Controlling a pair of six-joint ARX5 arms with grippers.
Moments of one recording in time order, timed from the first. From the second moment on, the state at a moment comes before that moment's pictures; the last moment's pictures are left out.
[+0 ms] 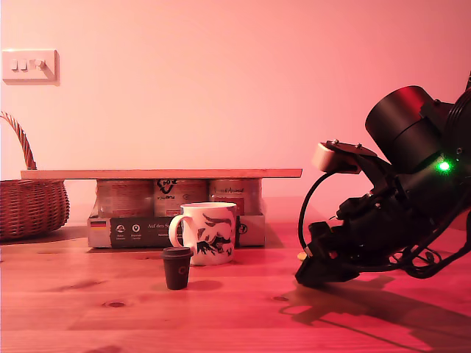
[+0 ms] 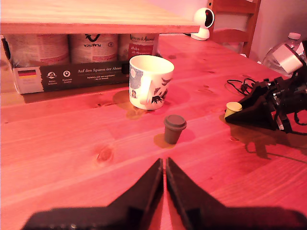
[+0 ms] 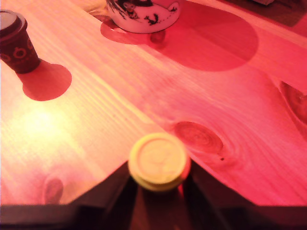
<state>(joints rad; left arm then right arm) -0.10 0.00 0.06 -0.34 0.52 -0.10 0.43 1.81 0.57 0.59 -0.26 -0.21</state>
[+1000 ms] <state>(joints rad) -0.10 0.00 0.06 -0.34 0.52 -0.10 0.45 1.68 0.89 0.26 -0.26 -0.16</state>
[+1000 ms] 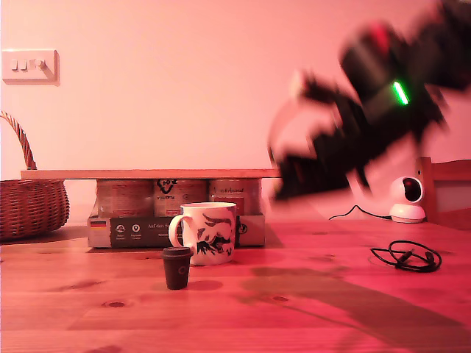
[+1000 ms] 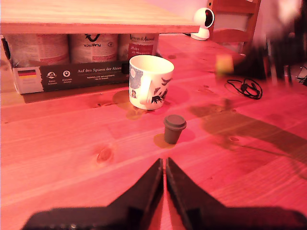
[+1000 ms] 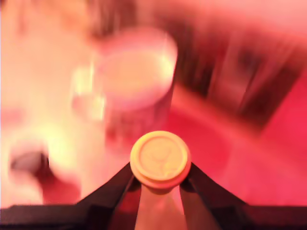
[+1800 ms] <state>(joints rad) -0.10 0.00 0.06 -0.34 0.52 -0.10 0.35 1.70 1.36 0.08 -0.25 -0.16</state>
